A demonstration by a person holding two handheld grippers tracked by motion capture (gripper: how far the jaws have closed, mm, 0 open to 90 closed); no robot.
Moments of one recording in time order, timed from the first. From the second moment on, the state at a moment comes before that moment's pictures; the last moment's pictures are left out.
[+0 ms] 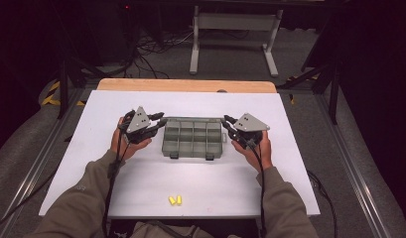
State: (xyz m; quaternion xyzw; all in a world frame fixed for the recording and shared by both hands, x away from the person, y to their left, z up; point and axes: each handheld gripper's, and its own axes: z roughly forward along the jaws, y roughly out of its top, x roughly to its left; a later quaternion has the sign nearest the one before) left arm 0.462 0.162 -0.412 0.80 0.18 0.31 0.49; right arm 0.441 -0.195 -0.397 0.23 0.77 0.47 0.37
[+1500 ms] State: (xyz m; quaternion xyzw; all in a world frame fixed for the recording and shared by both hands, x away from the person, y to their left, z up) left arm 0.538 0.149 -0.451 0.80 0.29 0.25 0.47; right arm 0.523 -0.191 -0.427 0.38 0.72 0.50 0.29
